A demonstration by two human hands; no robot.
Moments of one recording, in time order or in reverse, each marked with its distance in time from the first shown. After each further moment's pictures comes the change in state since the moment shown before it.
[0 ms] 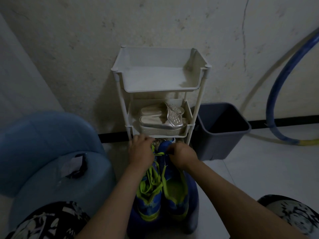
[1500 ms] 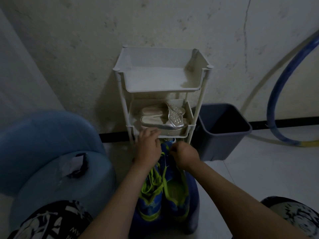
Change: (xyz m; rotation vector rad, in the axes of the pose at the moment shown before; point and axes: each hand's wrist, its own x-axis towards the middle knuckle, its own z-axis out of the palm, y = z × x) left_hand 0.004 0.019 -0.004 -0.317 0.193 0.035; right_hand 0.001 0.002 -0.001 -0.006 0.061 0.040
